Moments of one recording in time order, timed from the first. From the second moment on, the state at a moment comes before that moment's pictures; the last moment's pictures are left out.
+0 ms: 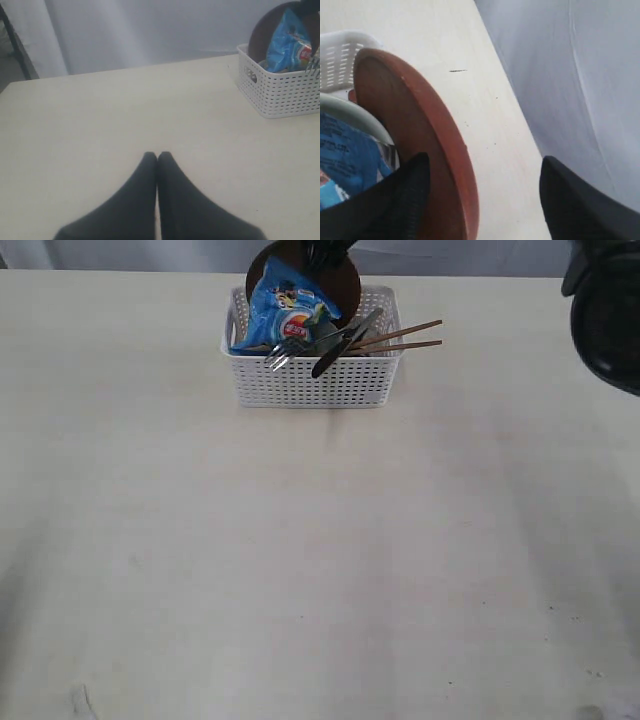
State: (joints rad) left arm -0.14 0.00 0.00 0.10 0.33 -0.02; right arm 0.47 2.35 -2.18 0.01 0.70 -0.79
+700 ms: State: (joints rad) left arm -0.14 0.00 0.00 0.10 0.33 -0.02; right arm 0.47 2.40 -2.18 -0.01 0.71 -0.89
